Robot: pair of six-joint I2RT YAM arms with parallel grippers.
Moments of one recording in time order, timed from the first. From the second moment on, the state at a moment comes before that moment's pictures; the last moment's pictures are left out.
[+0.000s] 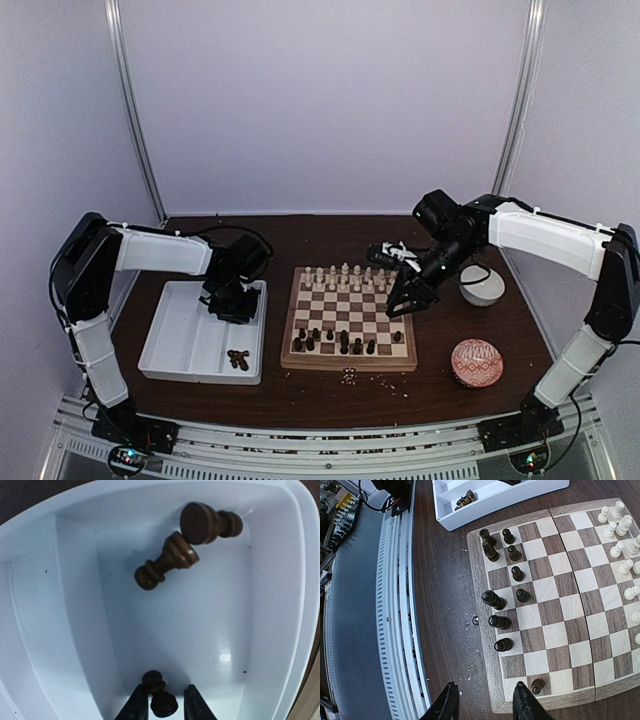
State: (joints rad) left arm -0.65 1.87 1.20 -0.71 -0.16 -0.58; right arm 0.59 1.60 1.33 -0.97 -0.66 -0.56
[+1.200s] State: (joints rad) left arm -0.91 1.45 1.06 -0.32 0.12 -0.17; right arm 0.54 1.86 1.61 -0.92 -0.94 -0.22
